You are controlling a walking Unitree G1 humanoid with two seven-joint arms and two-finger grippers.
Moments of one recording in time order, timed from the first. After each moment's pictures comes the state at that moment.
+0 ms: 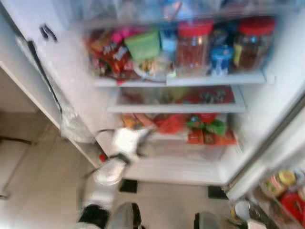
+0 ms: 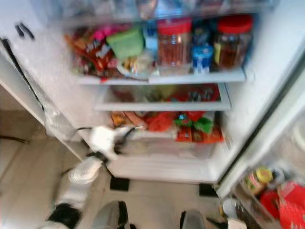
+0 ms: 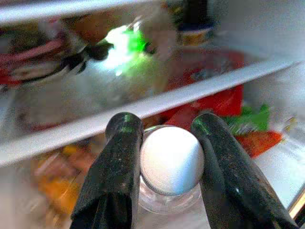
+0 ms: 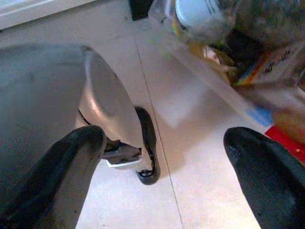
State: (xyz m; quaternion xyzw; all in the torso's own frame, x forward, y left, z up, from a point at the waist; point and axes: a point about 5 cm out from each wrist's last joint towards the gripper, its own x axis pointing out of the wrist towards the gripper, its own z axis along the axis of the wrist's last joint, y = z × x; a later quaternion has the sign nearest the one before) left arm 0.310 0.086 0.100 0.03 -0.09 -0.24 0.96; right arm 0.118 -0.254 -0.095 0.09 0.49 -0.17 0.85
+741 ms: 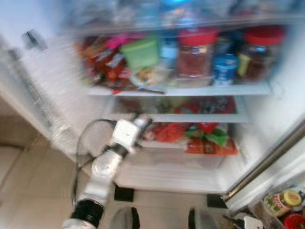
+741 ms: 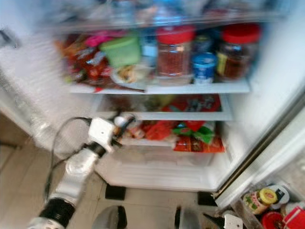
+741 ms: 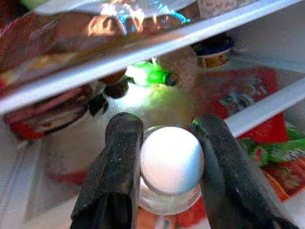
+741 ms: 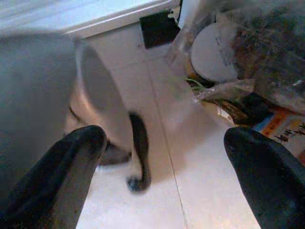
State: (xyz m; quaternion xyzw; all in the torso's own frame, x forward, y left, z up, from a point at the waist) left arm 0.313 0.098 0.128 0.10 -0.15 -0.24 0.95; right arm 0.128 -0.248 -0.093 0.10 0.48 -0.15 0.86
